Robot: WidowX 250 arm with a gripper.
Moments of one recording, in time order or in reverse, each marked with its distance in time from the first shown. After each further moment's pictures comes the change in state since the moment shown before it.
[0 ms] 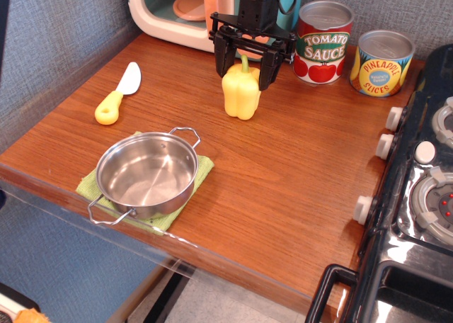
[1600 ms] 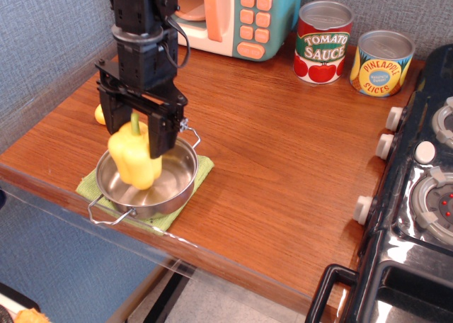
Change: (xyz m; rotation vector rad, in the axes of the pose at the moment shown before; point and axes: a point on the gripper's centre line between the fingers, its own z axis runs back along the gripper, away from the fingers) arm -0.158 0.035 0.005 0.005 0.028 -0.125
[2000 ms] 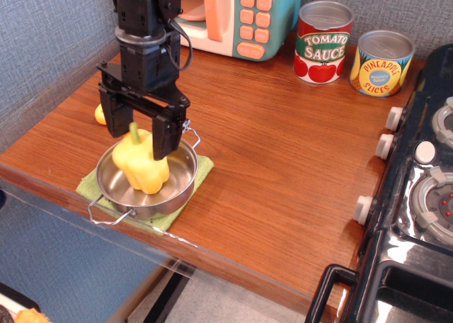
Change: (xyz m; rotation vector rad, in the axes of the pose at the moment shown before) arm 0.002 -0.001 0.001 -0.006 0.006 0.004
